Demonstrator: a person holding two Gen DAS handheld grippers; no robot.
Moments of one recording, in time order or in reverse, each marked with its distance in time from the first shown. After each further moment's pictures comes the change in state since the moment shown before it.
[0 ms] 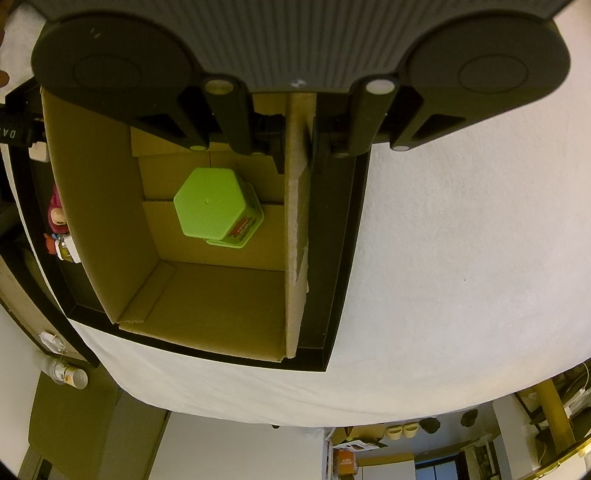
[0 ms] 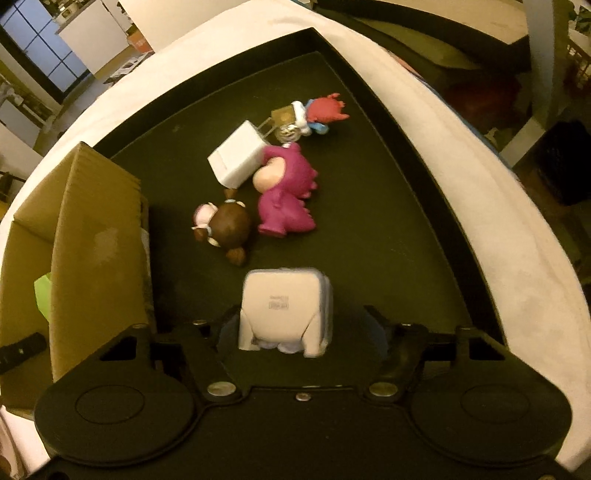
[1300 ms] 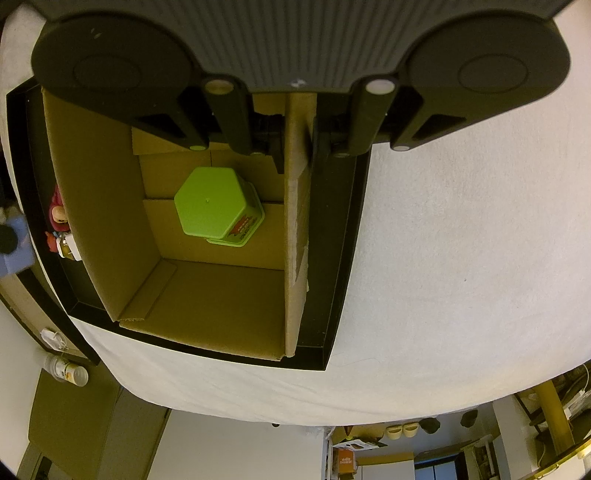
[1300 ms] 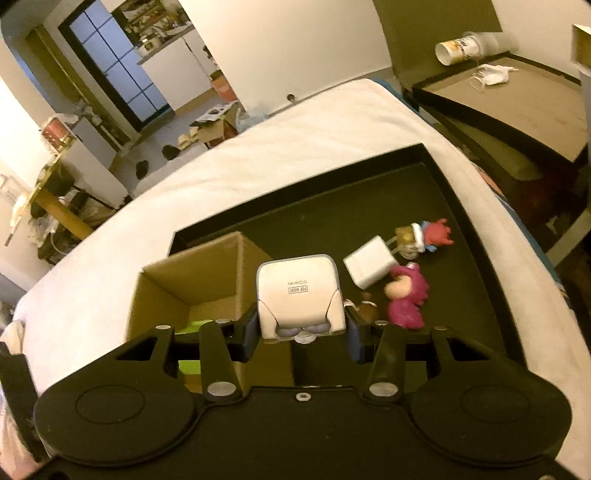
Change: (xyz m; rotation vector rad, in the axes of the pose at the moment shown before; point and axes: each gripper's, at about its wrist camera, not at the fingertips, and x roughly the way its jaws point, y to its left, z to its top) left arm 0.001 0.000 0.000 -0.002 -0.001 -0.002; right arm -0.078 0.068 0.041 -0.118 -0.192 0.228
